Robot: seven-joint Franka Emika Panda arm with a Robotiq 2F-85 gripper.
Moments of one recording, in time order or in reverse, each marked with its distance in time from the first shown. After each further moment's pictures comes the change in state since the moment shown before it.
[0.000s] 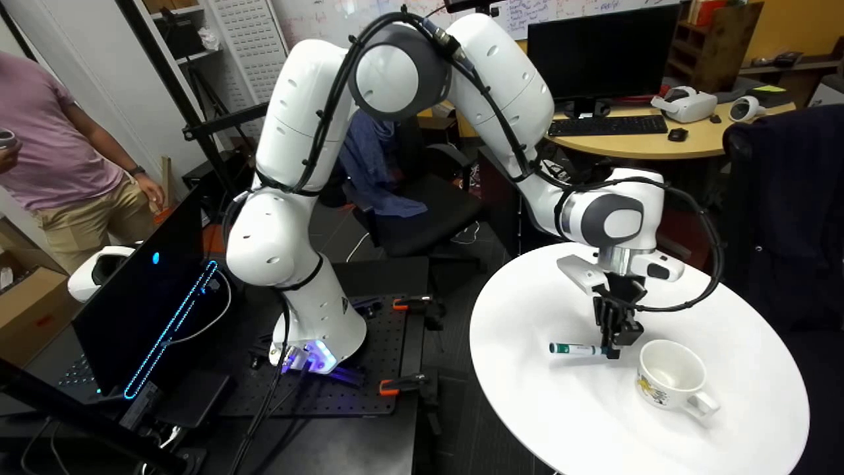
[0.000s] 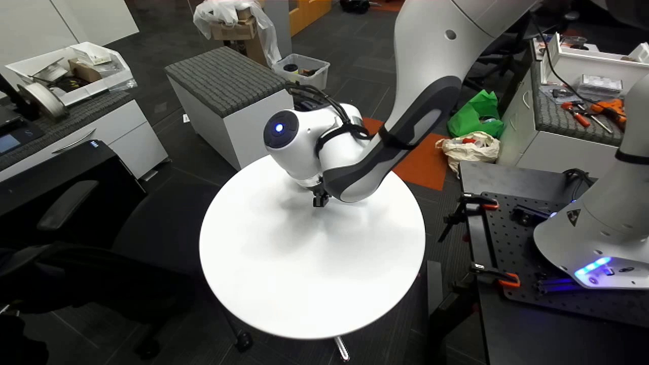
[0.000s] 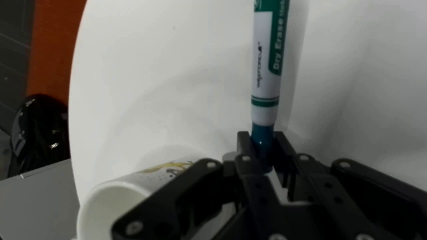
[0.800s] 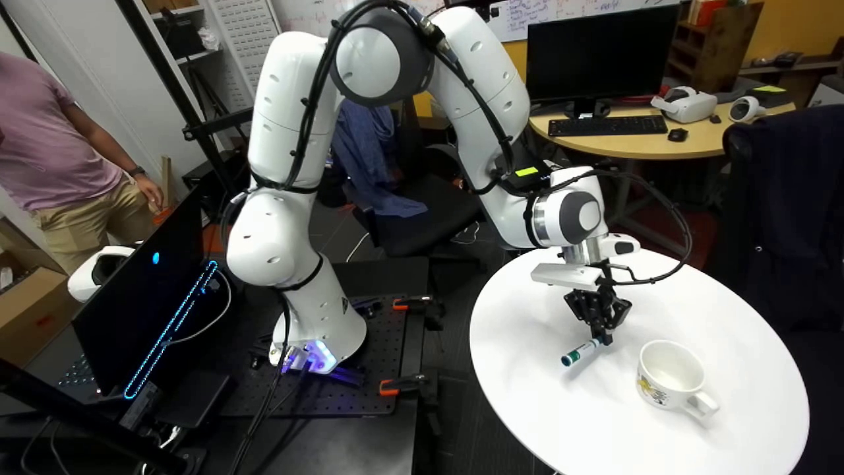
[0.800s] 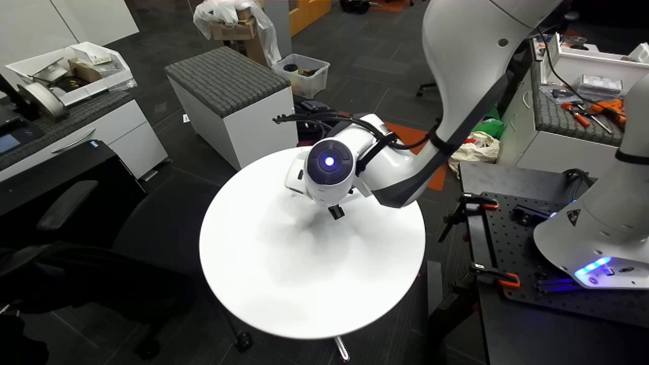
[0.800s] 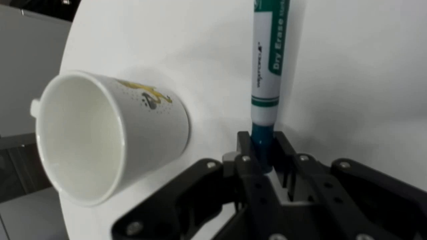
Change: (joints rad) arm 0.006 -0.096 0.037 -0.203 -0.468 0.235 -0.103
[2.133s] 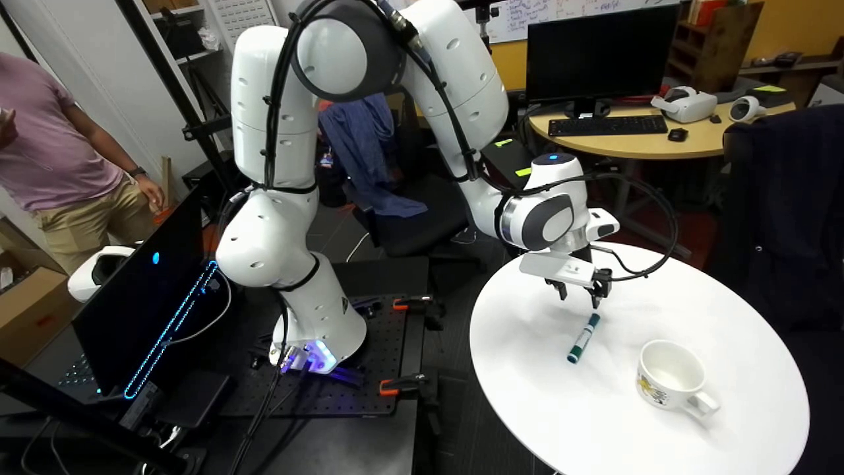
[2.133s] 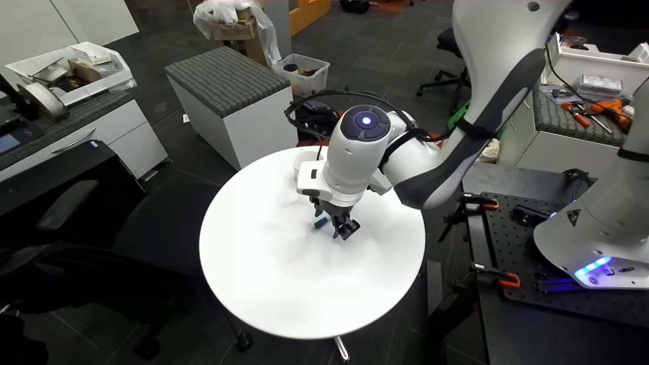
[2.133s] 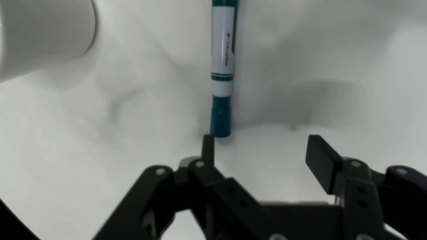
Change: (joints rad) arm -0.190 -0.113 0.194 -0.183 0.269 0.314 -0.460
